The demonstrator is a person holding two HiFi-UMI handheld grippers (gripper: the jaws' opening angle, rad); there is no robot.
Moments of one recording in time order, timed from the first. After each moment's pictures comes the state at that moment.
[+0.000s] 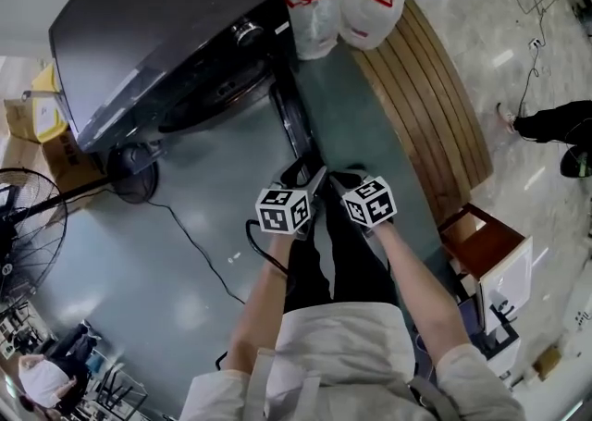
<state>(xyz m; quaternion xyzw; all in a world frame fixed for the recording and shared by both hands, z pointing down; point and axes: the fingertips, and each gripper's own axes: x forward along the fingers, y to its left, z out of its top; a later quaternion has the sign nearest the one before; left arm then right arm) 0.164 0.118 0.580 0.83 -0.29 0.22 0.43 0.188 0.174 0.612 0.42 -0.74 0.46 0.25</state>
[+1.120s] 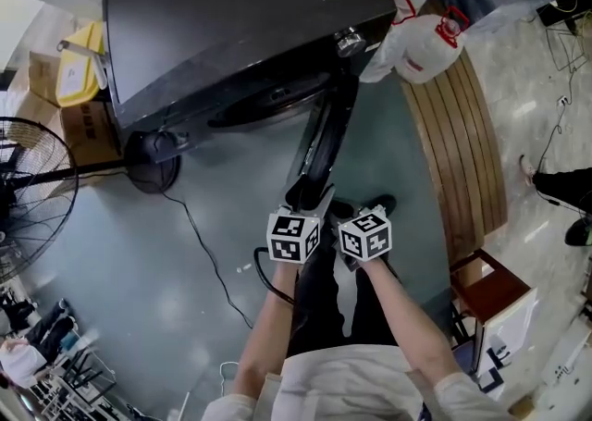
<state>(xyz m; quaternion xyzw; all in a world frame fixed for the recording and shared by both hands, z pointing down) 0.027 0.061 0.581 0.83 -0.37 0.21 0.36 0.016 0.119 0.611 0.38 -0.77 0.49 0.15</state>
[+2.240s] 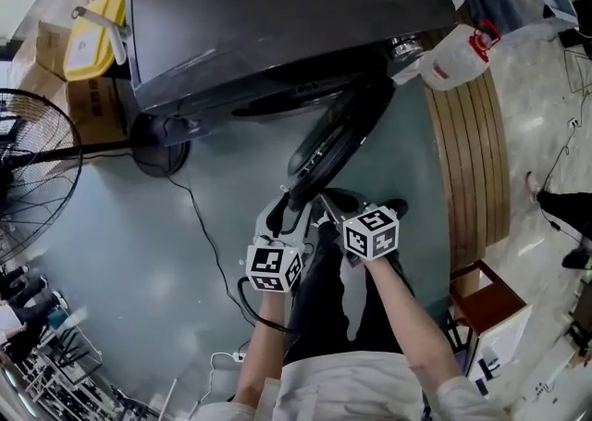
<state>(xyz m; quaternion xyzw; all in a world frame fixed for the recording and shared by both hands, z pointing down) -0.097 0.070 0.571 0.80 -0.46 0.17 0.33 -0.042 0.076 0.612 0.37 -0.79 0.47 0.15</state>
